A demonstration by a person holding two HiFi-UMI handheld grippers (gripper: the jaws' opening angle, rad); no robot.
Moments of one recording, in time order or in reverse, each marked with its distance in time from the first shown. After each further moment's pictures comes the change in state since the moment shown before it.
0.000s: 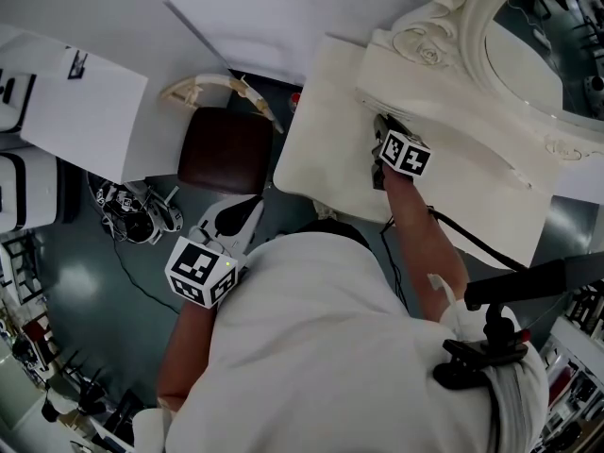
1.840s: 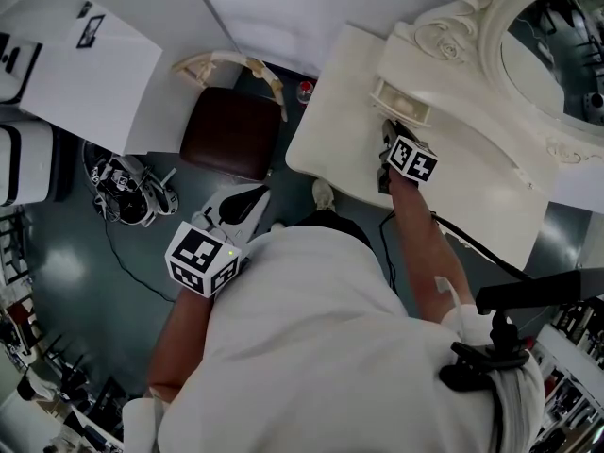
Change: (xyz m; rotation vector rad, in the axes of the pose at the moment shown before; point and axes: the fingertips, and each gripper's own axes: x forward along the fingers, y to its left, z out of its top) left arm -0.045 -0.003 -0.030 -0.005 -0.028 -0.025; right arm -0.034 0.025 -0.042 -0.029 0.016 -0.029
